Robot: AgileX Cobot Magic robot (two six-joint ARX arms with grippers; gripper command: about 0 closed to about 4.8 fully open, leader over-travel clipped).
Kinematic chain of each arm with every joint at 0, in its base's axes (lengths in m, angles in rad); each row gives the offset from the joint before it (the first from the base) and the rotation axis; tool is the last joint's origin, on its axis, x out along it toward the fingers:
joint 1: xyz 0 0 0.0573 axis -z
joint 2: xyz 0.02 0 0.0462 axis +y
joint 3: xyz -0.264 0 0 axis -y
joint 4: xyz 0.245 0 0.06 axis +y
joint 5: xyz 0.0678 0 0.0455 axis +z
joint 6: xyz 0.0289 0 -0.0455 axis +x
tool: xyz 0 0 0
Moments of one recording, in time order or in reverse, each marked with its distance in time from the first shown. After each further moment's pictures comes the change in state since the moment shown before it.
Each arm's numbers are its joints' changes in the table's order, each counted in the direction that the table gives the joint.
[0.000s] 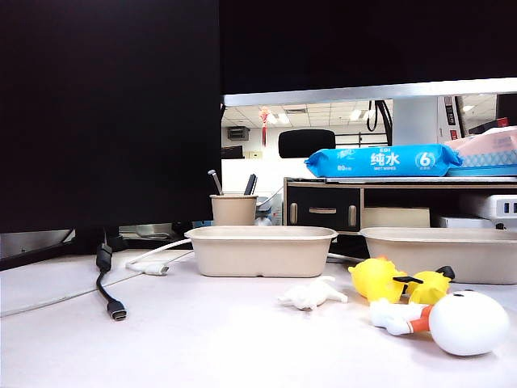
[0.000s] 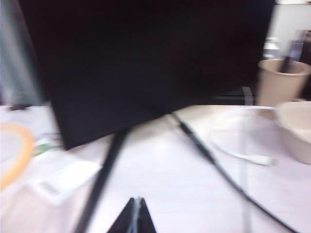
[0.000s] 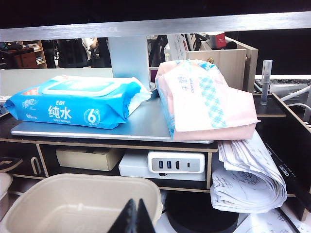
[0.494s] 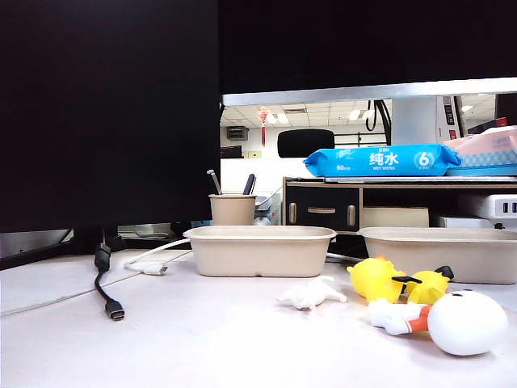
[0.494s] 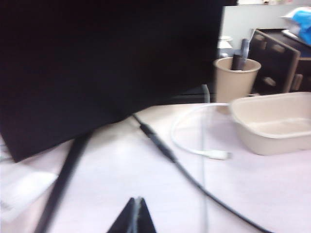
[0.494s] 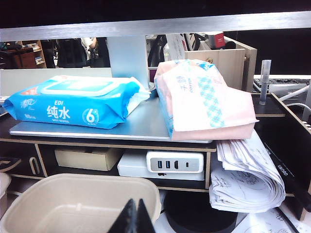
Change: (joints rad) left arm 0.135 0.000 0.000 0.000 0.003 0.000; right arm 0.000 0.000 0.000 0.000 0.000 0.000
